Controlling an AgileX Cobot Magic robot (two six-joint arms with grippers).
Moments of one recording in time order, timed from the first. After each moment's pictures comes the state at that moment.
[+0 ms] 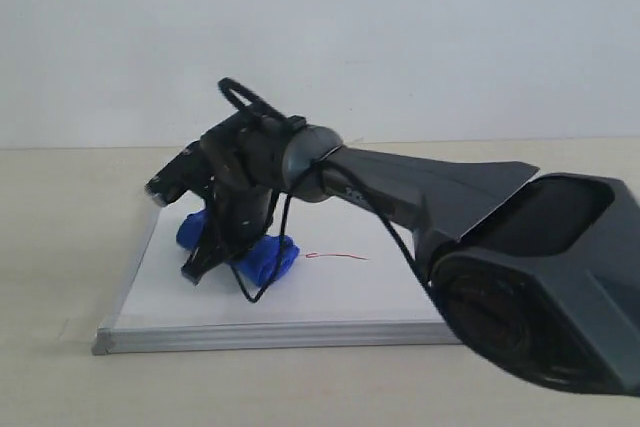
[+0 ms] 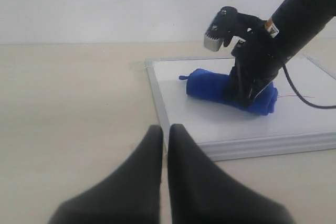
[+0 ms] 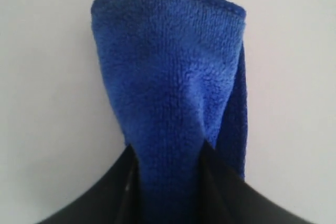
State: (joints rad) left arm 0.00 0.00 0.00 -0.08 0.30 0.04; right arm 0.75 2.58 -2.27 -0.15 0.90 -0.20
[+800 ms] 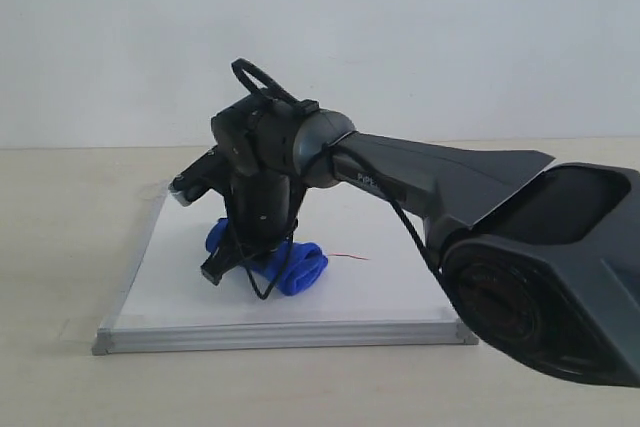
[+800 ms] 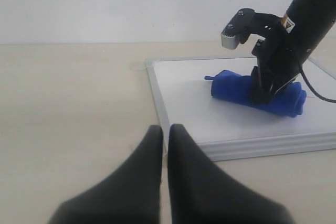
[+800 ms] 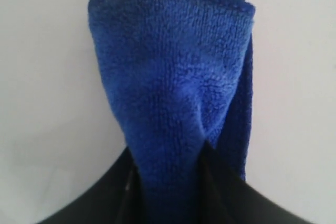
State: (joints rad) left arm 0.00 0.00 0.00 -0.08 0.30 0.04; right arm 0.73 2.56 -2.27 -0.16 1.09 -0.14
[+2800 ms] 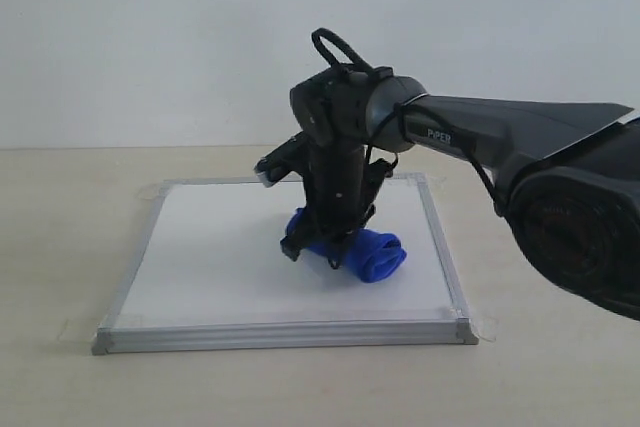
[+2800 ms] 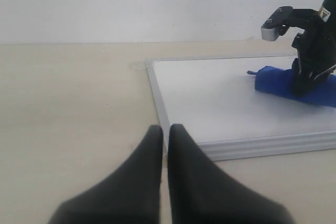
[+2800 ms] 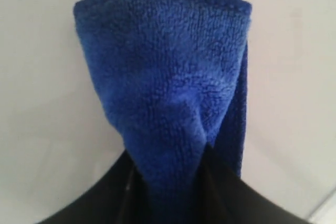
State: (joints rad) left arm 0.00 0.00 0.00 -0.08 0.30 0.04; right arm 0.59 2.47 -2.12 -0.20 1.15 -0.12
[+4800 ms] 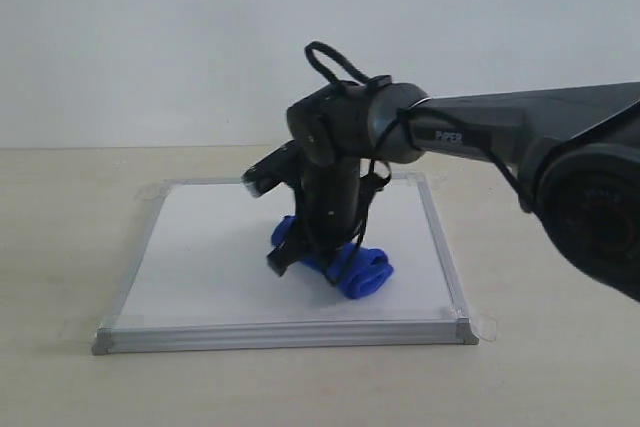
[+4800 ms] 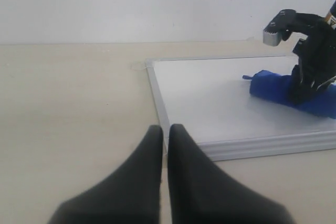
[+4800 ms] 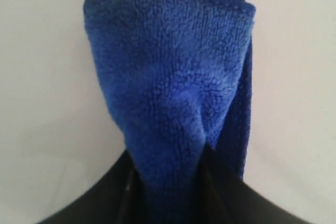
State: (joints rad) left arm 0.00 0.00 0.00 -0.08 0.30 0.04; right arm 0.62 2.37 -1.91 -0.16 0.96 -0.08
